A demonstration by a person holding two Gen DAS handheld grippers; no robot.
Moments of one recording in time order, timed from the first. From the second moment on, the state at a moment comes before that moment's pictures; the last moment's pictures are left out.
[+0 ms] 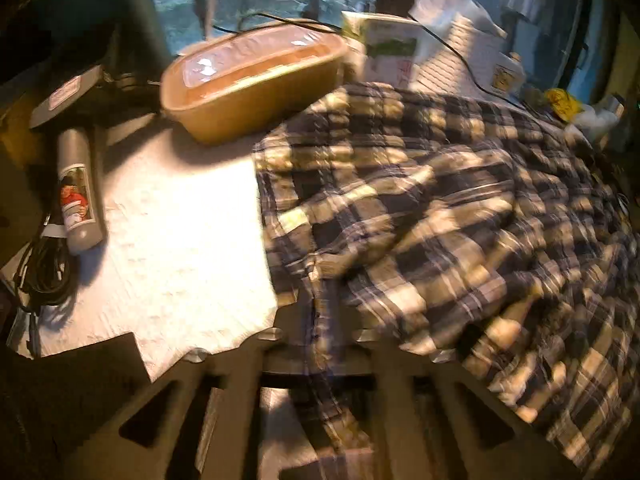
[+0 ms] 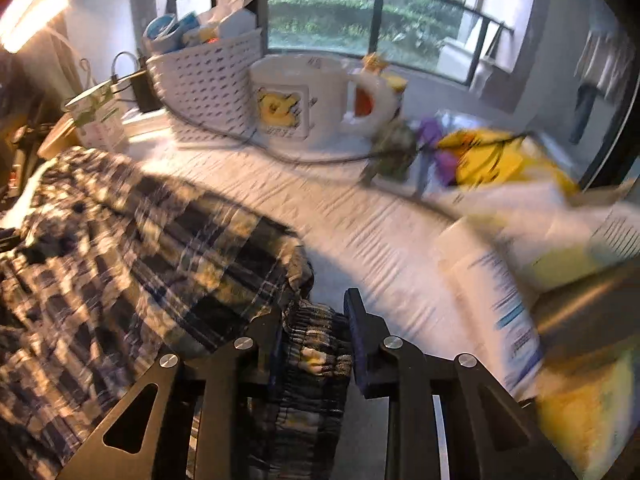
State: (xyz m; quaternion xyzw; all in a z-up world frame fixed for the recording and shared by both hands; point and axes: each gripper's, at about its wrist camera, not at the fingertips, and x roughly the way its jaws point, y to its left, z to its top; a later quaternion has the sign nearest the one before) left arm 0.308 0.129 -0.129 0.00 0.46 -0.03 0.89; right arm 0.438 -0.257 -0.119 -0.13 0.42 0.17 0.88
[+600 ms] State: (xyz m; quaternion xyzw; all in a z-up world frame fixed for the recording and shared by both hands) left arm 0.290 0.168 -0.077 -0.03 0.44 -0.02 0.90; right arm 0.466 -0.261 -0.103 -0.13 0.37 0.14 0.91
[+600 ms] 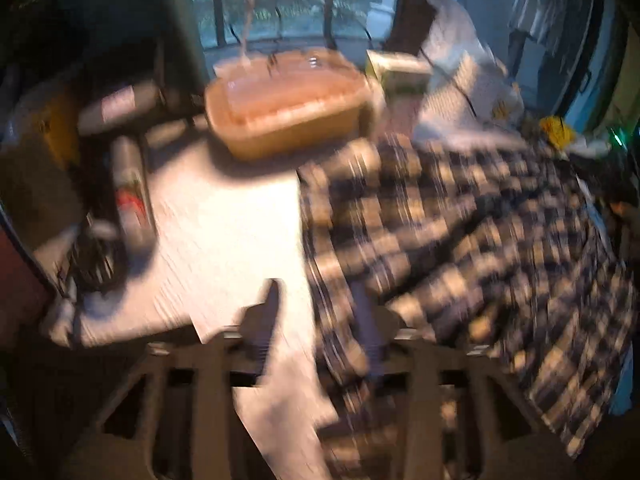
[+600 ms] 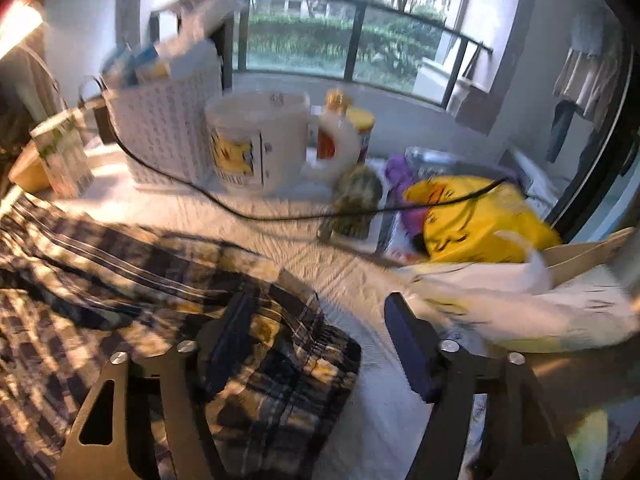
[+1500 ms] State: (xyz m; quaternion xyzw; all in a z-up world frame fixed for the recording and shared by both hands) left arm 0.410 0.138 -0.123 0.03 0.47 -0.01 0.88; right arm 0.430 -0.220 -0.105 -0.16 0.37 0.20 0.89
